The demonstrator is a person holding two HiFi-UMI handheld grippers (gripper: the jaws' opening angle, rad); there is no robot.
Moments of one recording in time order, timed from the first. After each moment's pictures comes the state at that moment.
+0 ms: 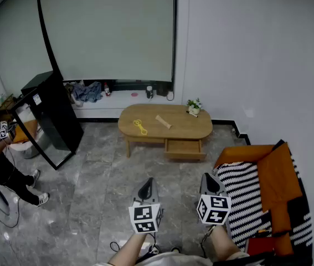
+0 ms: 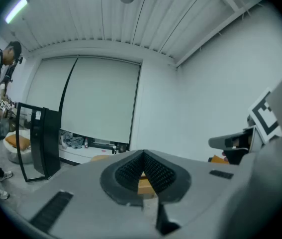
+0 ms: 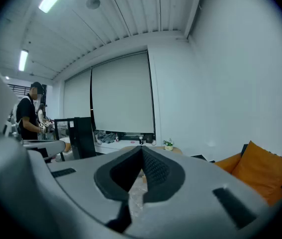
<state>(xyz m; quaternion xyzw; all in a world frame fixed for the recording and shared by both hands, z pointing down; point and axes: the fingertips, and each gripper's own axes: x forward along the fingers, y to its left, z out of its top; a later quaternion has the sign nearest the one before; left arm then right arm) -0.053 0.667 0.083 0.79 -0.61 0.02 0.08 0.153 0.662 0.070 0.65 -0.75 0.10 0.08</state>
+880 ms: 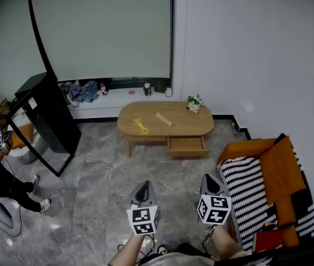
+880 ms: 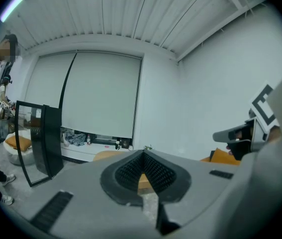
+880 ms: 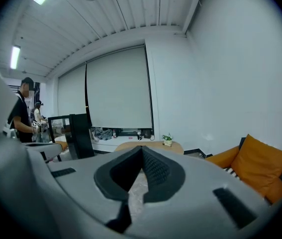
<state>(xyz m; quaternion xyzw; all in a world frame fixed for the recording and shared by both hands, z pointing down) -0.115 0.643 0.110 0.79 -0.60 0.05 0.10 0.102 0.638 0.089 0.66 -0.73 0.12 0.09</state>
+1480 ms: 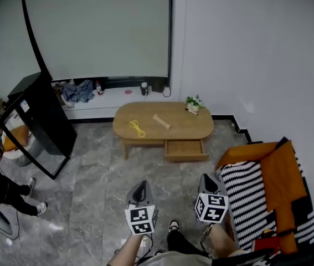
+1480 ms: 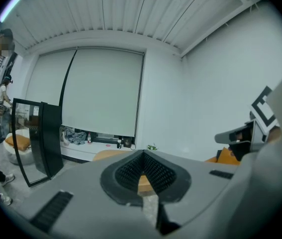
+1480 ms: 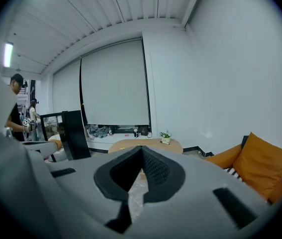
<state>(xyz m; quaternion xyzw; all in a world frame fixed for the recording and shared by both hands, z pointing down) -0.112 0.559 0.130 0.78 -0.62 0.05 0.10 0.117 0.555 0.117 0.67 -0.72 0.14 0.11</state>
